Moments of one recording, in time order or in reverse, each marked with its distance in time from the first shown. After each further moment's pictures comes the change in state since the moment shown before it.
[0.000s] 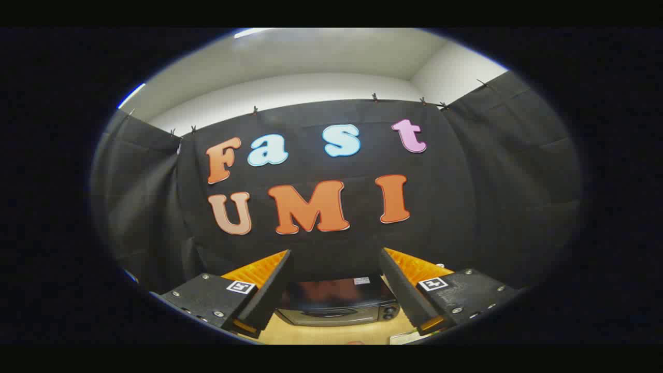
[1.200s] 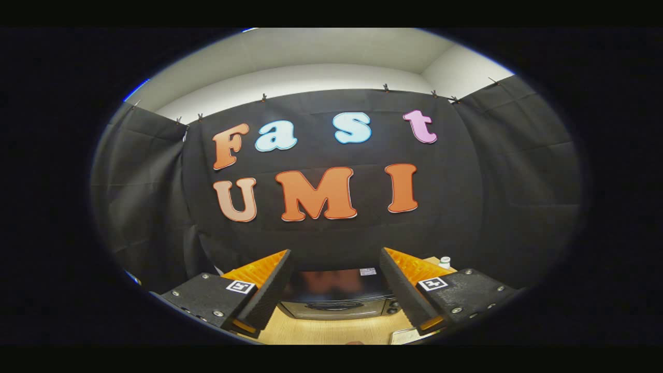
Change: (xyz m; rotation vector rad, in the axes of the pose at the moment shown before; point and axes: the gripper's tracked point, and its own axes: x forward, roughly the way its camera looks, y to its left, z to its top) arm 0.002 0.023 -0.019 -0.006 0.064 0.046
